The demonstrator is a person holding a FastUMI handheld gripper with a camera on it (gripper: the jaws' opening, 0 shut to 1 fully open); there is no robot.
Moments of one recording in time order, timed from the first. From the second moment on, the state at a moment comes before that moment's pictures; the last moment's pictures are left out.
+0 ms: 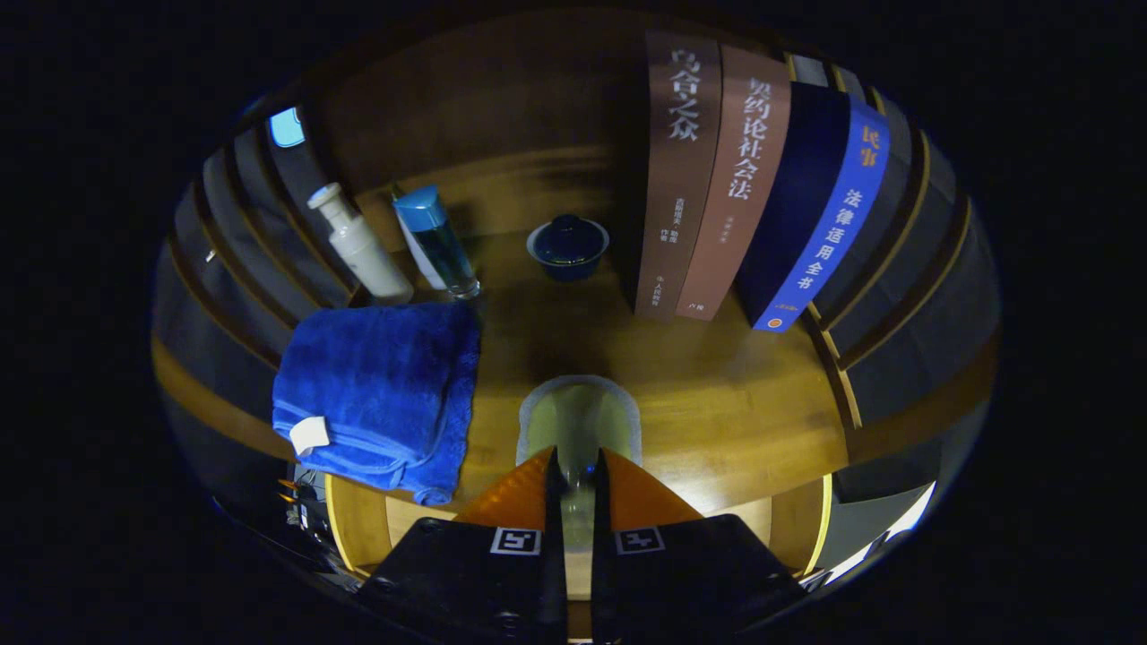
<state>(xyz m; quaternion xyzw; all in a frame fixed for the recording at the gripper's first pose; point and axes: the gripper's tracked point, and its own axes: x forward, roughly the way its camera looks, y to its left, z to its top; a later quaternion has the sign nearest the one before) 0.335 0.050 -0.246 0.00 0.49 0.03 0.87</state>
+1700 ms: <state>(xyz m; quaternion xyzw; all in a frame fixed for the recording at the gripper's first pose) 0.180 0.062 -0.108 0.03 0.08 0.10 0.99</state>
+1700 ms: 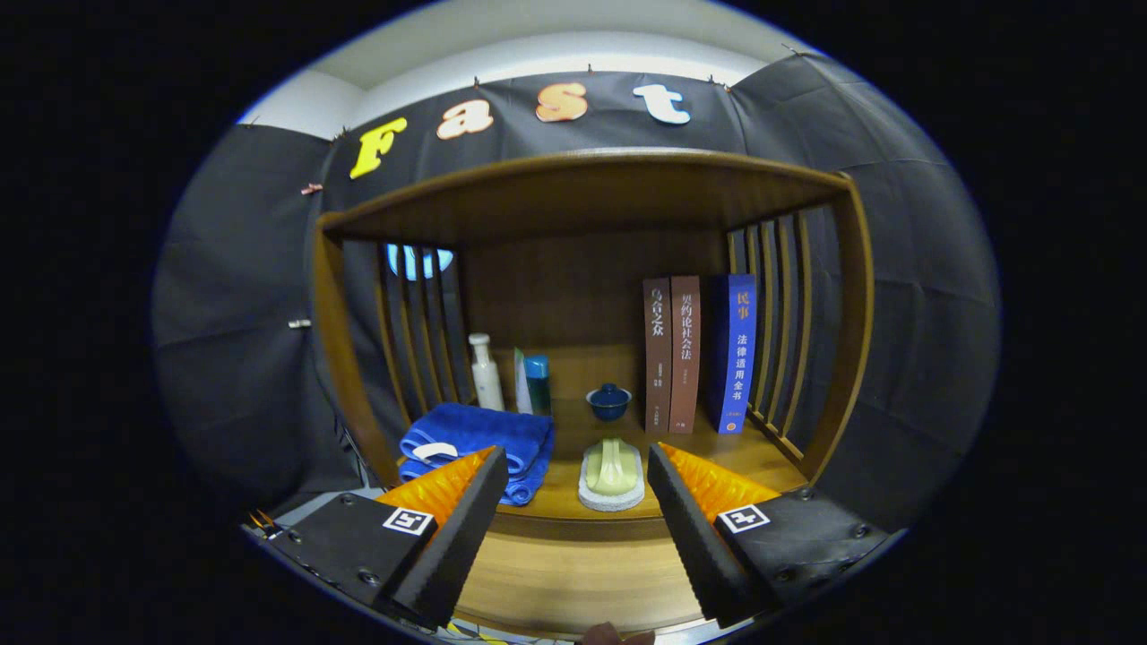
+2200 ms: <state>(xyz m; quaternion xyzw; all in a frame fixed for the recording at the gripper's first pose) 0.068 0.042 -0.138 0.03 0.00 0.09 1.00</state>
